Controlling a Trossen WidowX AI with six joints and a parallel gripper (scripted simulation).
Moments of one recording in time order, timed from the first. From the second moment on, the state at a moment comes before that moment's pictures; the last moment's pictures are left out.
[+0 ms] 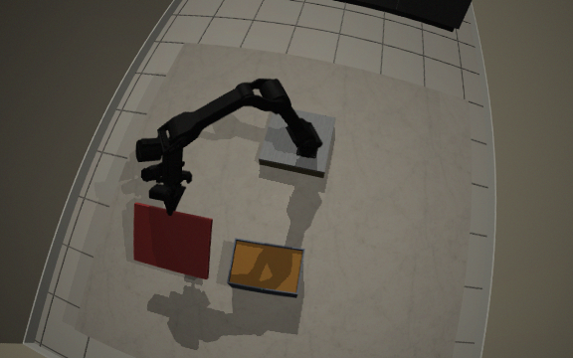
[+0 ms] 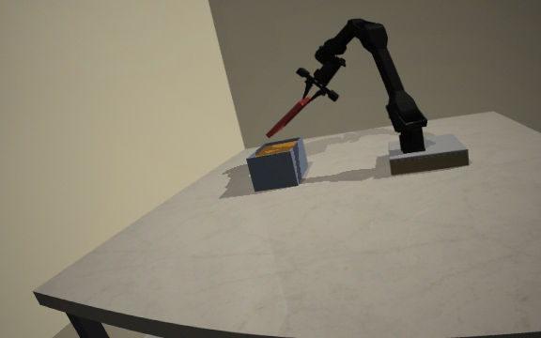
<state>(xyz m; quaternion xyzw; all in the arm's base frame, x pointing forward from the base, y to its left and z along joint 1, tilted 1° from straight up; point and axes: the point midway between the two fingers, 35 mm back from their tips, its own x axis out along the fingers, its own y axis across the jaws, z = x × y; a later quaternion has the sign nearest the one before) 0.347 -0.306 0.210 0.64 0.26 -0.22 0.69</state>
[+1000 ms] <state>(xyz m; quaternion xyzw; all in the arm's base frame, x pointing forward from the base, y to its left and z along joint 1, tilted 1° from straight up) 0.347 -0.307 0.188 0.64 0.26 -0.22 0.69</state>
